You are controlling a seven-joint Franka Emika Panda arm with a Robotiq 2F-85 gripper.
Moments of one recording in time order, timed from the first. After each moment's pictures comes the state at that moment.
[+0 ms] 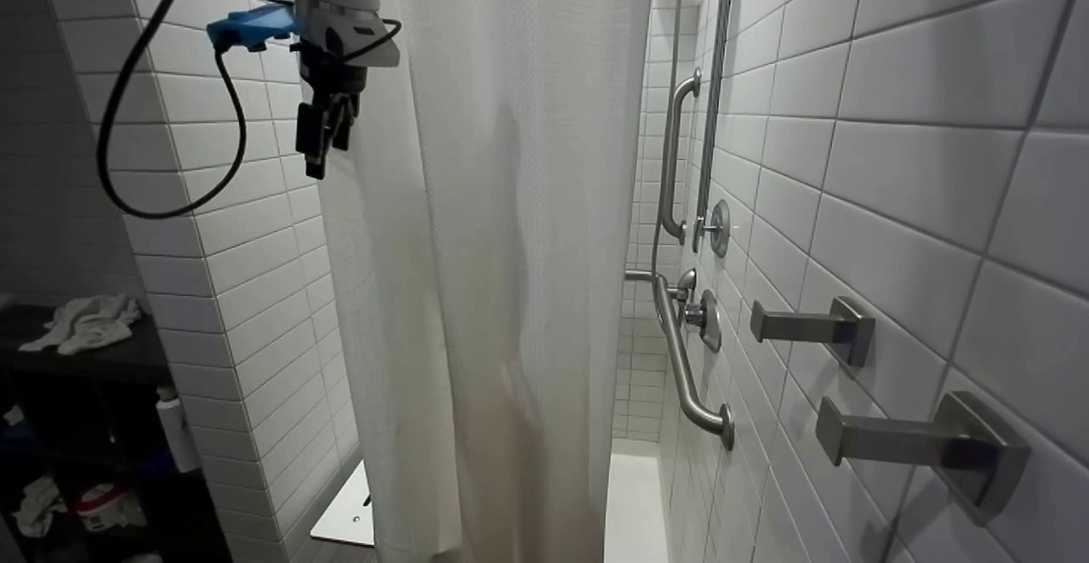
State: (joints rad) arm -0.10 -0.35 -0.11 -2.16 0.44 1.94 0.97
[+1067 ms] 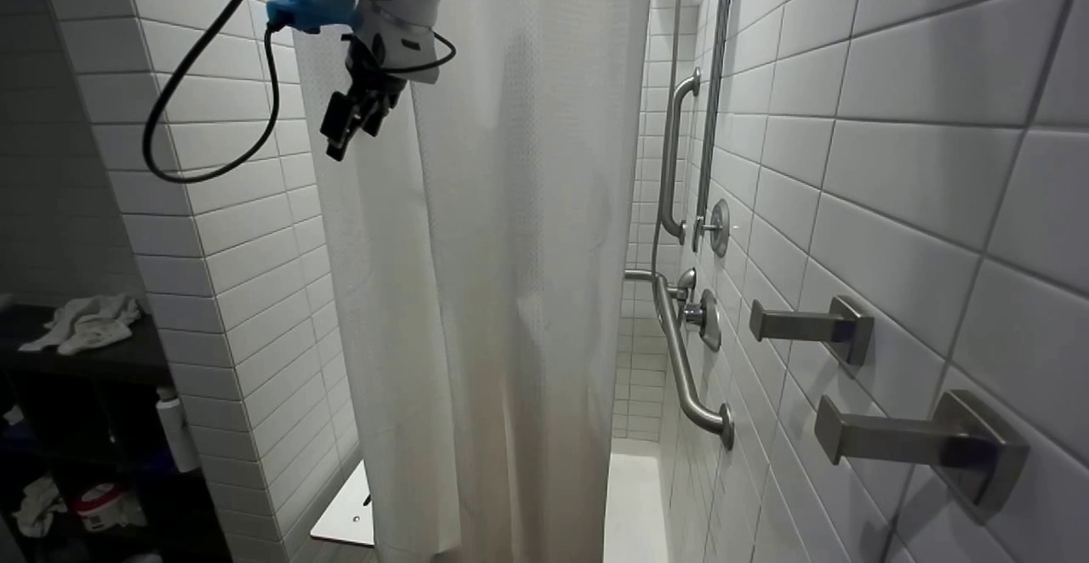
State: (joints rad) arm -0.15 -0.21 -0.17 -2.03 0.68 1.84 0.99
